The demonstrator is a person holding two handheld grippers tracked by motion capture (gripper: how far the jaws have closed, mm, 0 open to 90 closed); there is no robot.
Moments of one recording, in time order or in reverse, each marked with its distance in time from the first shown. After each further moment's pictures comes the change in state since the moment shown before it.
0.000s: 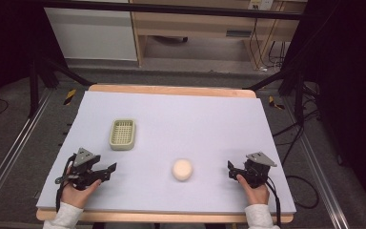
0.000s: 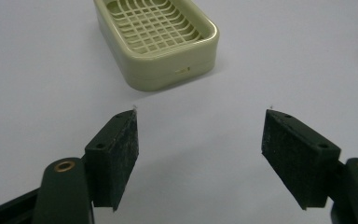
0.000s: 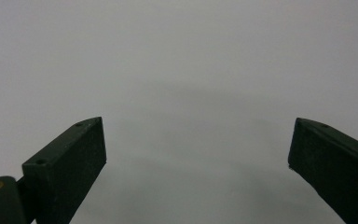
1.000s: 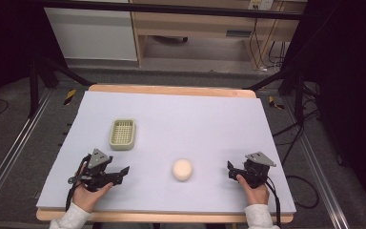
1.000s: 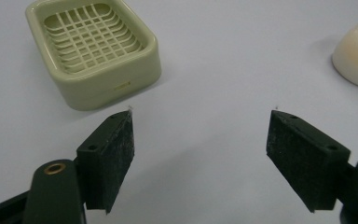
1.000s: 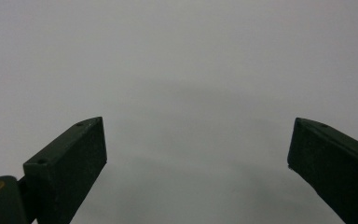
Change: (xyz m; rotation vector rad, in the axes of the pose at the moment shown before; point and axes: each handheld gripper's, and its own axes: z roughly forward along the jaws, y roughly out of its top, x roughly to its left) left arm -0.035 0.011 0.009 0.015 -0.066 0.078; right arm 0.000 0.000 0.000 0.004 0.003 -0.008
